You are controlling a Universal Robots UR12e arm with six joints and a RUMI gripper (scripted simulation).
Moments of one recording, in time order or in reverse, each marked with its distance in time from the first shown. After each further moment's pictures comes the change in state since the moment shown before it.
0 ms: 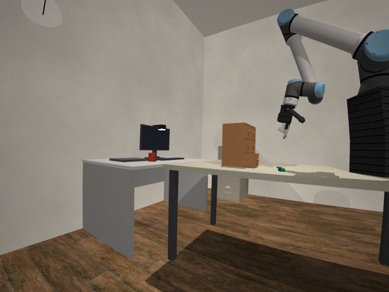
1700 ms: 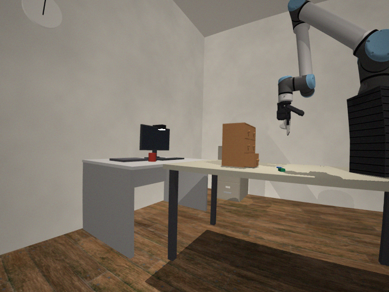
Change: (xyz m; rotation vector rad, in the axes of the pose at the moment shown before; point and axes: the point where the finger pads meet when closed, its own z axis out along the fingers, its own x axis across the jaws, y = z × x) arm 0.000 -0.015 -0.029 0.225 0.000 0.000
